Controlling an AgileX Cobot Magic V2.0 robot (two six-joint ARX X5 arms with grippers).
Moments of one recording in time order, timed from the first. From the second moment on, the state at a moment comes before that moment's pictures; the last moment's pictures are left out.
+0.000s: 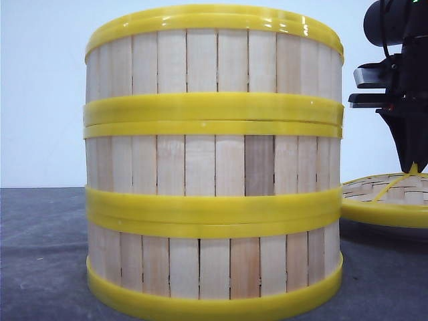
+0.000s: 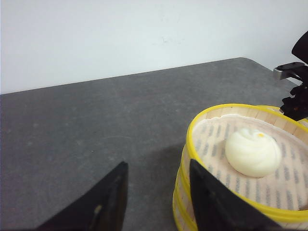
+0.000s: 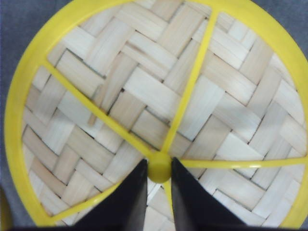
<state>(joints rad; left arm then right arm) -0.49 0.42 0.99 -0.80 -0.03 -0.05 0.16 1.61 1.25 -0.90 0.01 0.18</state>
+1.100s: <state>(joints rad) -0.49 0.42 0.99 -0.80 -0.03 -0.05 0.41 1.23 1.65 -1.12 -0.24 0.09</state>
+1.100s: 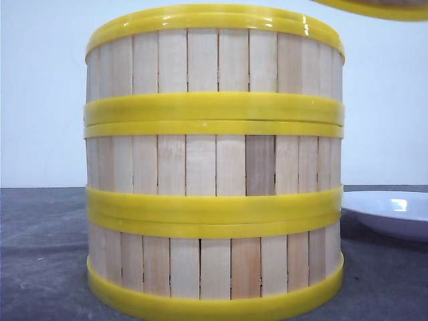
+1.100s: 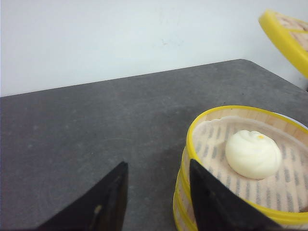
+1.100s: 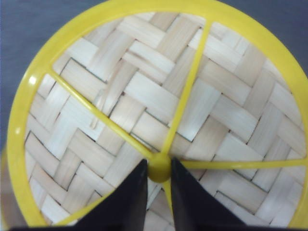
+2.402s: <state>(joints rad) -0.49 0.42 0.99 -0.80 -0.03 -0.07 0.86 1.51 1.65 -1.10 -0.07 0.09</state>
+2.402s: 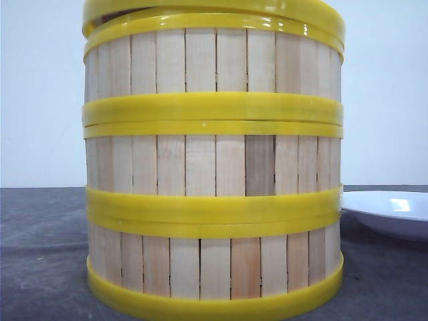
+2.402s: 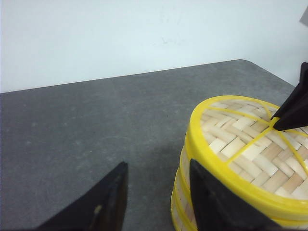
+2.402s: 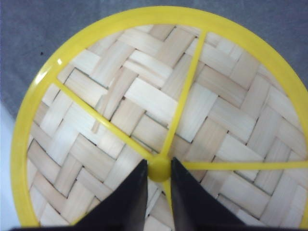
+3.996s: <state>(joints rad) -0.49 0.42 0.94 -0.70 -0.03 -0.07 0.90 0.89 1.61 -1.10 0.52 0.09</state>
